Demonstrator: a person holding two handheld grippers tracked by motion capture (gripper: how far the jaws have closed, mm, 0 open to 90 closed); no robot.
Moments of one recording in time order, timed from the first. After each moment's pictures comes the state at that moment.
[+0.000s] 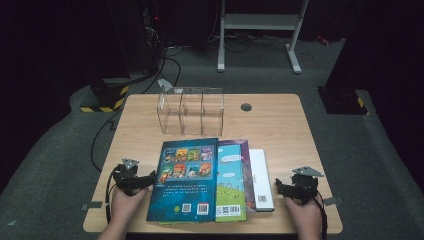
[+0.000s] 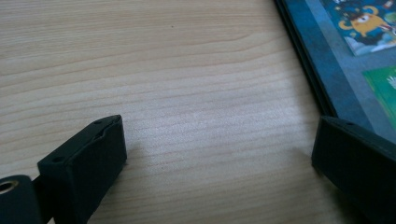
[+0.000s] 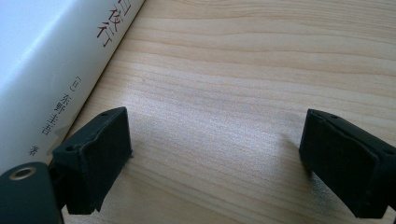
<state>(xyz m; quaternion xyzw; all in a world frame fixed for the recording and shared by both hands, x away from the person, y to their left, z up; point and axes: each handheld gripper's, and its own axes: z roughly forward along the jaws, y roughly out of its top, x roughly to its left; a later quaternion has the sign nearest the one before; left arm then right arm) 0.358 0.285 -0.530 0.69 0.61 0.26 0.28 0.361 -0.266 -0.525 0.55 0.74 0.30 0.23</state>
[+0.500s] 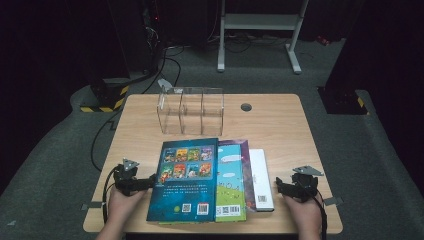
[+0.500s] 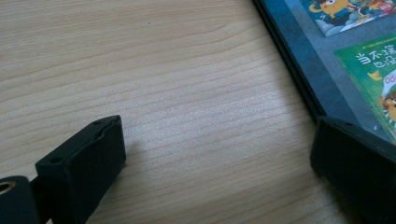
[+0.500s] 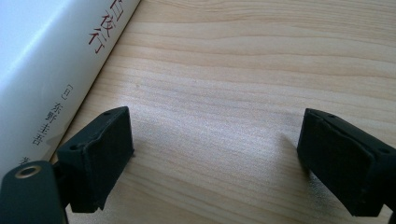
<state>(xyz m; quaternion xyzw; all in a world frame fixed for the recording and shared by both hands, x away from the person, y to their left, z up) 0.355 0.291 -0.529 0.73 0.57 0.23 0.30 0.363 -0.266 -0.525 0.56 0.74 0.30 0.23</state>
